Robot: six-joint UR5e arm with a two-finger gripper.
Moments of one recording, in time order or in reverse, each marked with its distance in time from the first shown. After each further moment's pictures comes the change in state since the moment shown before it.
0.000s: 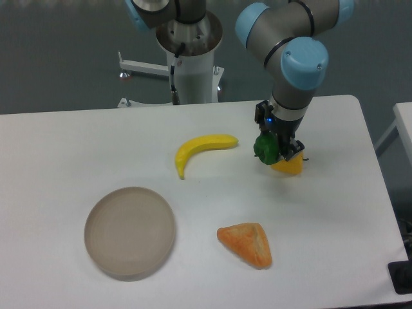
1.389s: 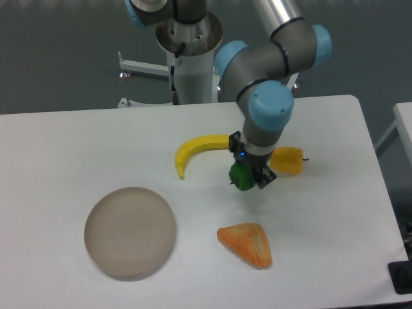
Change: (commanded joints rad) arm -0.179 -0.149 -0.006 0.110 -0.015 -0.291
